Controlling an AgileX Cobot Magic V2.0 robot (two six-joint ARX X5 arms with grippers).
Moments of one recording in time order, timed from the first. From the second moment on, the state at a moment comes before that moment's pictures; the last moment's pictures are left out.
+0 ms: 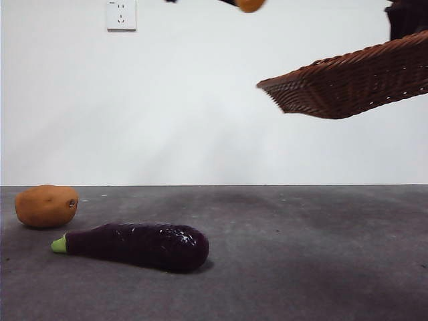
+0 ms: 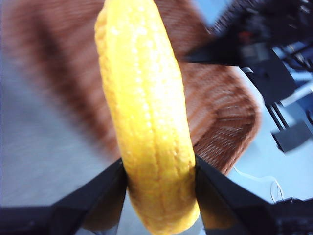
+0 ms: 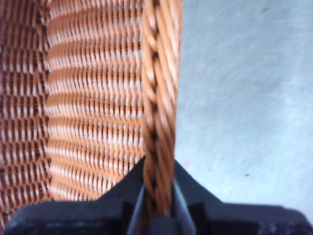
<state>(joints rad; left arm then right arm) -0.61 1.99 2.33 -1.10 0.50 -0.19 0.00 1.78 1.94 -1.31 -0.31 -0.07</state>
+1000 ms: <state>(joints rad) -0.65 2.08 2.32 -1.29 0.19 -0.24 0.18 1.78 1.94 -1.32 -0.21 -0.01</state>
